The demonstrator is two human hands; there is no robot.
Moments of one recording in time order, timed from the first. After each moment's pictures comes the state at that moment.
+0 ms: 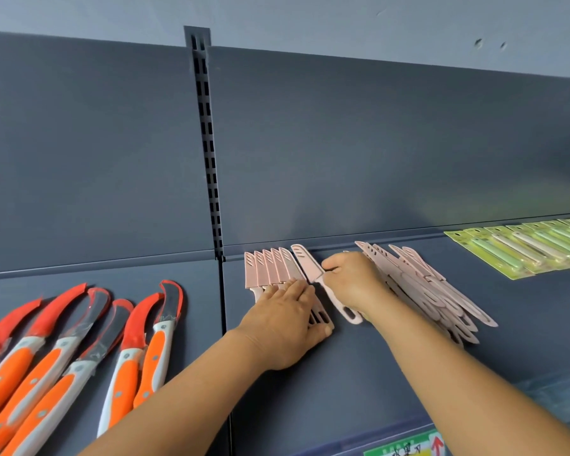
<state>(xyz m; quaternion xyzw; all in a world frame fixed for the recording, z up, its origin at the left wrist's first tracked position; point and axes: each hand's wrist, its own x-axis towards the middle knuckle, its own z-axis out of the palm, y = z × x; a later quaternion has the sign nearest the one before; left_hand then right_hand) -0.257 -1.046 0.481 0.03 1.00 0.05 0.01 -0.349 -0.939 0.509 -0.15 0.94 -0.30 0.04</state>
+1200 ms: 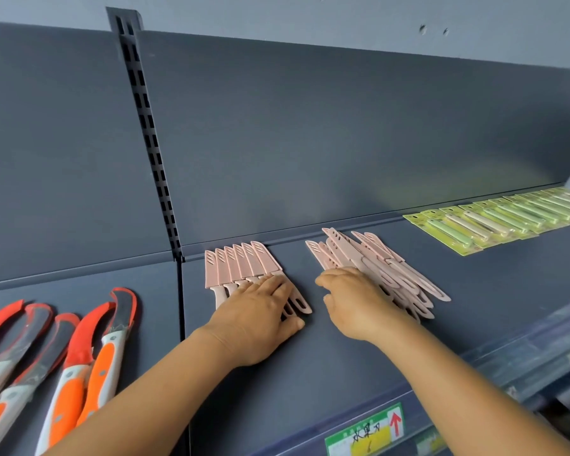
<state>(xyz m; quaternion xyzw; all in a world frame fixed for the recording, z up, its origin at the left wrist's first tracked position) -0.262 -1.034 0.485 0.06 1.00 0.03 0.01 -0.339 -0.875 0.486 -0.25 0.96 -0.08 0.03</state>
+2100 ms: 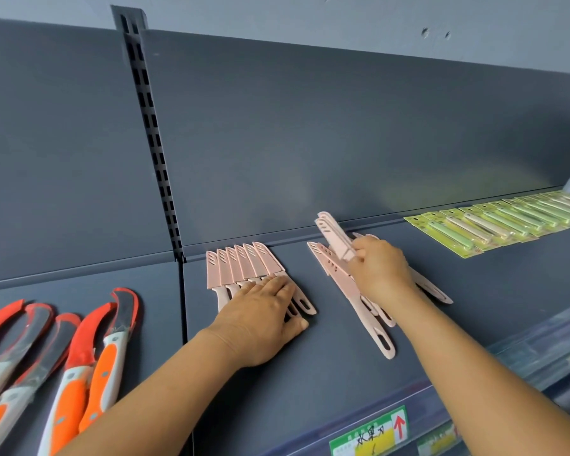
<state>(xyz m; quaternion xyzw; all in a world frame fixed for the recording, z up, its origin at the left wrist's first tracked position) -0.268 -1.036 0.480 0.07 1.00 0.05 0.00 -0.360 -0.868 0.517 -0.08 0.96 -0.24 -0.08</state>
